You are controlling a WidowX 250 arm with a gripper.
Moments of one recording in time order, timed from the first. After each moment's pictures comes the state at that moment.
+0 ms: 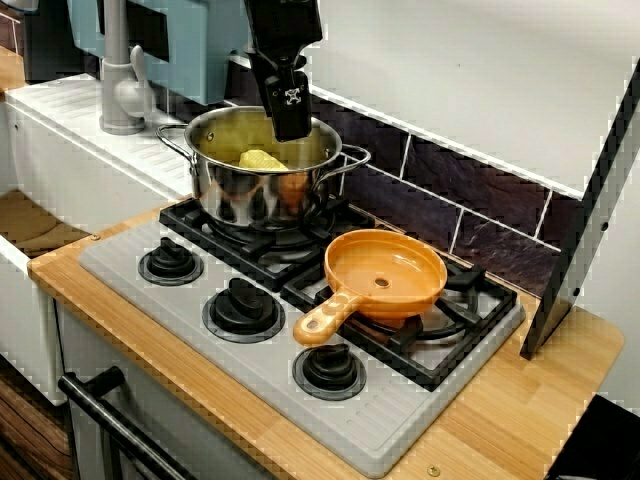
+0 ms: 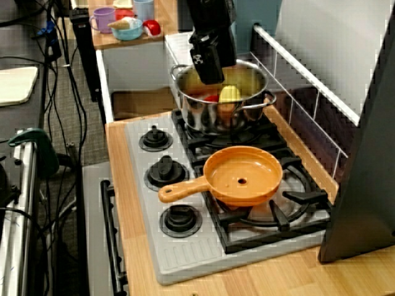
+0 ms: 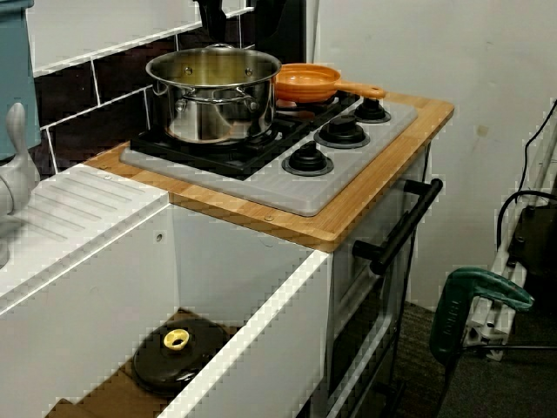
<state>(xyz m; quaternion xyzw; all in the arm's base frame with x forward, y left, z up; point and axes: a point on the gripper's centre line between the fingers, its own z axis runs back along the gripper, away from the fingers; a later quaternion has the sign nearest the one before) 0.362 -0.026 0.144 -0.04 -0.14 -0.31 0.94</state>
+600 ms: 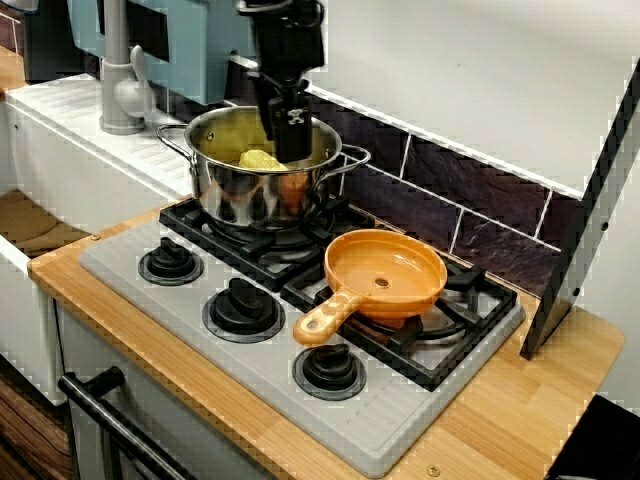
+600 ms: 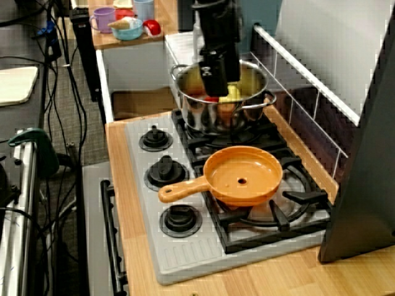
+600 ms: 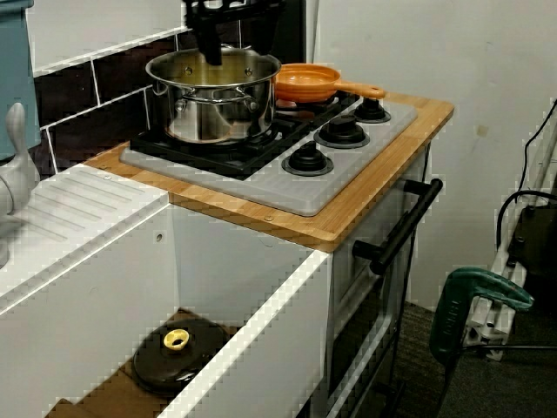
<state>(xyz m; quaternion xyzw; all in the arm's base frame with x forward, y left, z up) 0.373 -0.022 0.120 -0.08 -0.09 -0.30 0.95</state>
